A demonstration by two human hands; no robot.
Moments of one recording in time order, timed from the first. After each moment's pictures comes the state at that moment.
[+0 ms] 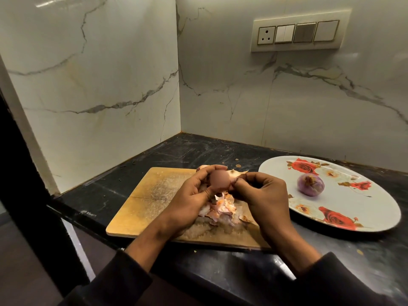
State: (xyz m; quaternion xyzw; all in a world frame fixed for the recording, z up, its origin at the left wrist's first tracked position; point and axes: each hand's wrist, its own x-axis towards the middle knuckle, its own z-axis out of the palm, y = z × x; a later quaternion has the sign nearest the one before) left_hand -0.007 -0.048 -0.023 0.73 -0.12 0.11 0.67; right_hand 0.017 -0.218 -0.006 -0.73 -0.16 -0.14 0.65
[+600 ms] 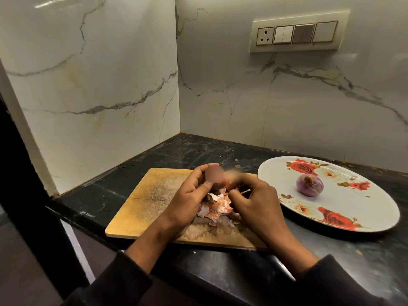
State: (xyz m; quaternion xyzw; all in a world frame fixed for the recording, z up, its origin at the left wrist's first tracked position) left_hand -0.006 -0.050 -0.025 0.67 -0.08 0.11 0.73; right_hand 0.021 -0.215 -0.013 -0.84 -0.21 -0.15 0.48
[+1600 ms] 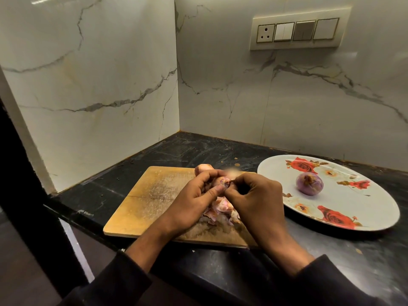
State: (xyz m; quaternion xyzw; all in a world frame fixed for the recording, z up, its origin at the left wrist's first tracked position) left_hand -0.008 -0.052 -0.023 0.77 -0.14 0.12 0.61; right_hand 0.015 -0.212 -0.012 -0.82 -0.24 -0.32 0.41
